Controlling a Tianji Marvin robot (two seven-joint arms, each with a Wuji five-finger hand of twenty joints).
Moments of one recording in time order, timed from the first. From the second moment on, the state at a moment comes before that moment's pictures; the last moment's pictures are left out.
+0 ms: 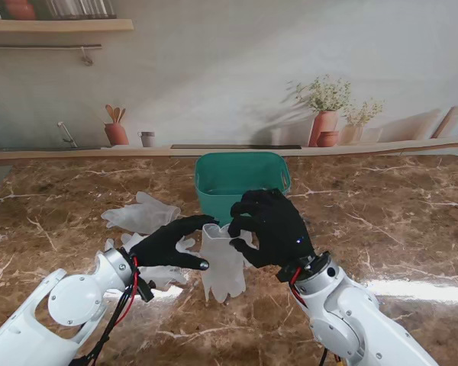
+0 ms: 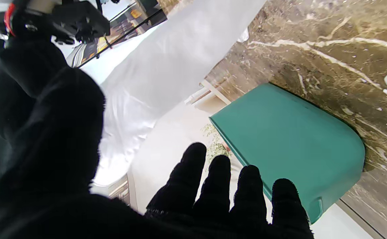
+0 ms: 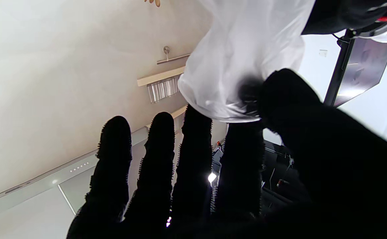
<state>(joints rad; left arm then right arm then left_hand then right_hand) 1.63 -1.06 -1.22 -1.73 0.18 -0.28 -0.30 -1.69 -1.09 1.14 -1.81 -1.16 -0.31 -0.61 0.60 -0.52 0.32 -0.08 0.46 0.23 0.14 0.16 0.32 0.14 0.21 0.20 0.16 0.09 0.12 0.35 -0.06 0.06 0.18 0.57 0.44 -0.71 1.10 -0.26 0.95 -0.32 0.90 0.65 0.81 -0.13 0.51 0.71 0.48 -0.10 0.75 0.71 0.32 0.01 1.06 0.86</state>
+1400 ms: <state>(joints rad) 1.68 -1.07 -1.24 -1.78 0.08 -0.38 -0.29 -1.77 -1.11 1.19 -1.84 -0.53 -0.30 -0.07 0.92 -0.49 0.44 -0.15 0.87 -0.17 0.81 0.47 1.16 0.02 0.32 0.52 0.72 0.13 0.38 0.65 -0.02 0.17 0.75 0.72 0.32 -0.93 1.10 -0.17 0.81 -0.13 0.49 0.51 1.01 -0.13 0.69 0.82 0.76 -0.03 0.69 0.76 0.38 0.11 0.96 0.80</state>
